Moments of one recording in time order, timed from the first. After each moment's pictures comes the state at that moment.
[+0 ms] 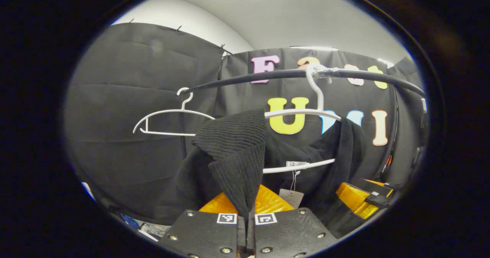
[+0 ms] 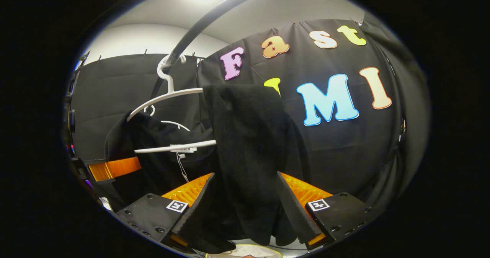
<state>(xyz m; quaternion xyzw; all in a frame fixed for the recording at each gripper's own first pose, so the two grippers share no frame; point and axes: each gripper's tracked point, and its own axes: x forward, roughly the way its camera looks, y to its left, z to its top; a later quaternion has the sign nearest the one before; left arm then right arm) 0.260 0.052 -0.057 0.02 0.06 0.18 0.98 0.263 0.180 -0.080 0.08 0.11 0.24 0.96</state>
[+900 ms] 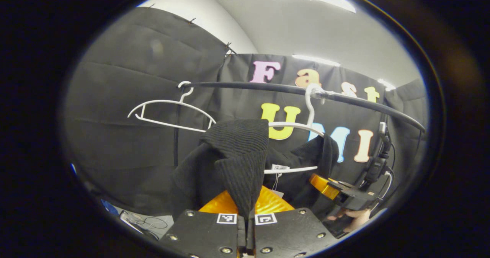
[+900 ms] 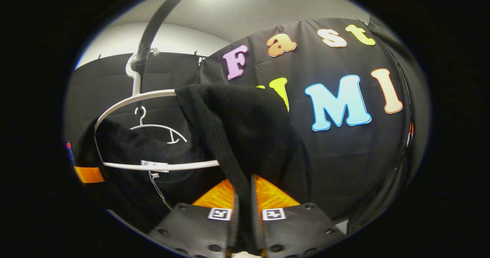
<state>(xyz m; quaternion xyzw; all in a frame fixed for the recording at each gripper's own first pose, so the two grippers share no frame) 0.230 0.034 -0.043 -0.06 0.05 0.15 0.99 0.330 0.192 -0.075 0.07 0.10 0.25 0.96</state>
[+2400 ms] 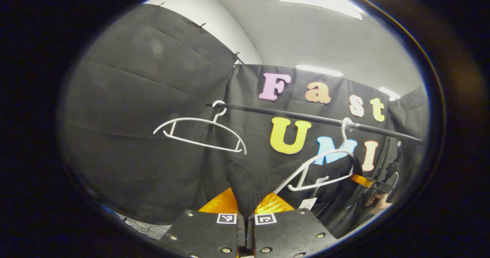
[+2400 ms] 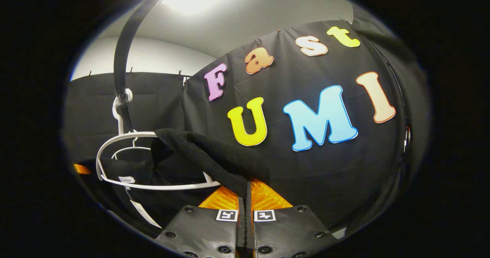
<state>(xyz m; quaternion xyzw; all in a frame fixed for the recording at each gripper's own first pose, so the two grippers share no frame) 0.175 0.179 0.001 -0.04 0.02 0.16 0.99 0.400 0.101 -0.041 0.11 0.05 0.24 0.96</state>
